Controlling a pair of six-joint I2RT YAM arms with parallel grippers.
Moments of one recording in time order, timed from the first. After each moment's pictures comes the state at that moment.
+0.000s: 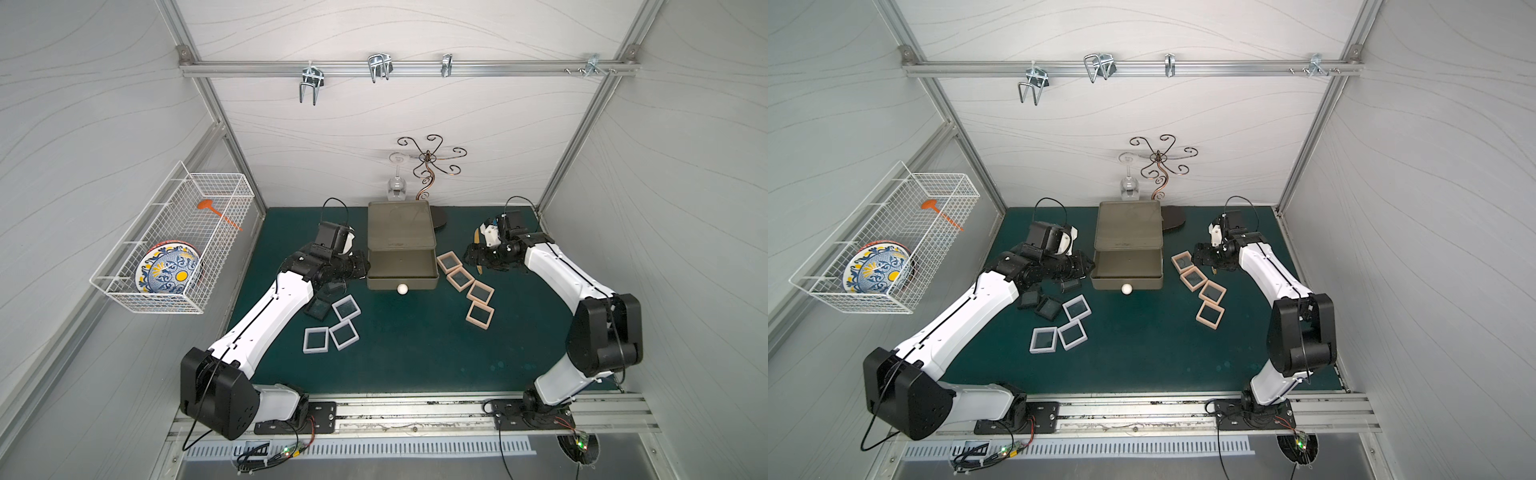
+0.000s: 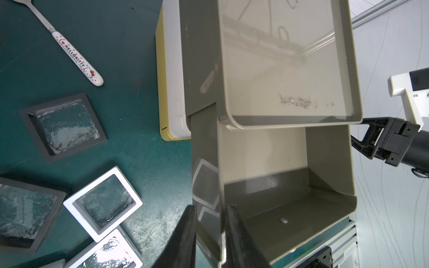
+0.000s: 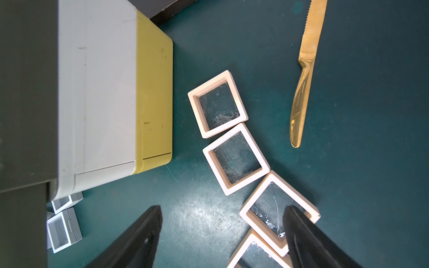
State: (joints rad) left arm -0.38 1.34 1.19 -0.71 0.21 -0.56; right arm 0.22 1.63 1.29 -0.70 -0.26 0.21
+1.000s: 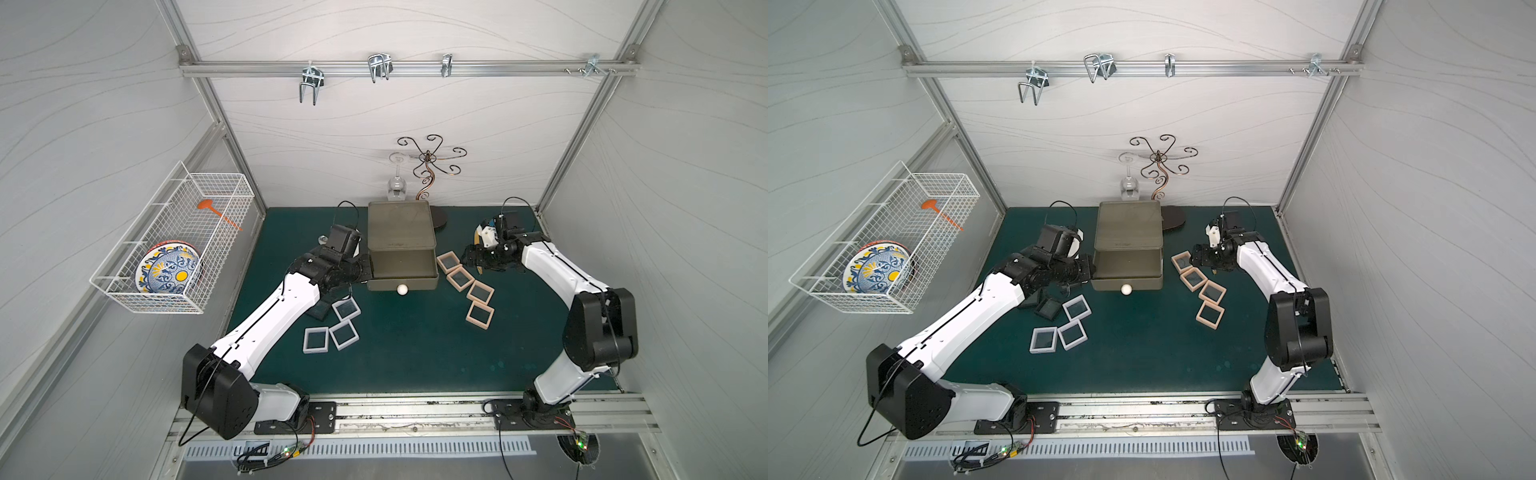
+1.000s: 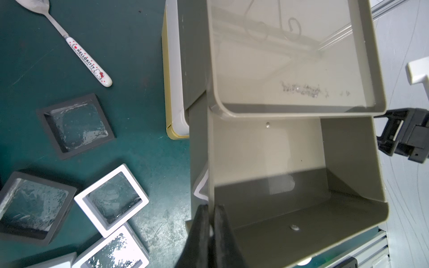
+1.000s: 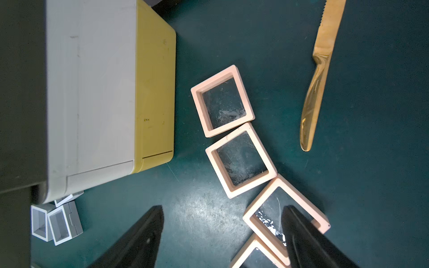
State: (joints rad) left arm -0.47 1.34 1.19 -0.73 0.09 -0.57; right arm 0.22 1.68 1.31 -0.70 -0.30 0.18
